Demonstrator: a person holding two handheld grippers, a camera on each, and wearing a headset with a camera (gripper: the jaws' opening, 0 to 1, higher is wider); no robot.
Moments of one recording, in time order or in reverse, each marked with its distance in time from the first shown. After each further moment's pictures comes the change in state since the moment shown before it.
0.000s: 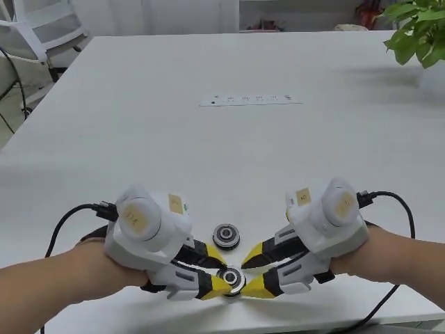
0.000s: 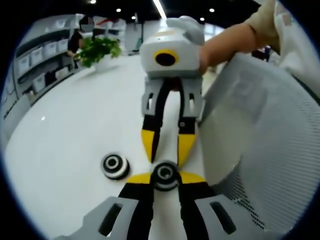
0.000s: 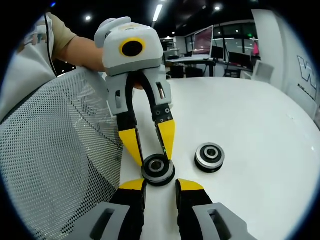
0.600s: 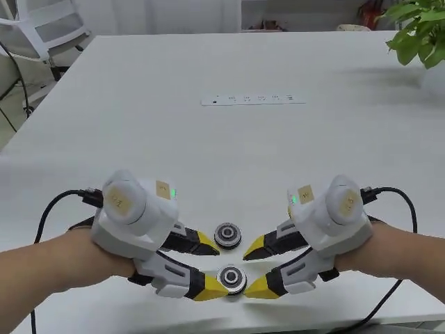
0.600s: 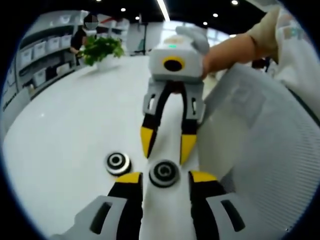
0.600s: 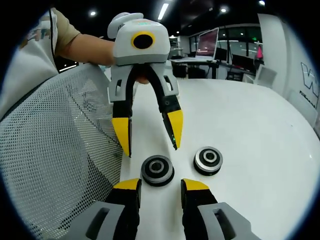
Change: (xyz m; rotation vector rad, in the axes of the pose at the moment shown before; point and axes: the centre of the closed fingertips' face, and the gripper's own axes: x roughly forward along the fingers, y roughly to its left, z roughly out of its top) left arm -0.013 0.001 0.003 -0.065 -0.016 -0.039; right arm -0.003 -0.001 0.003 -0.045 0.017 -0.005
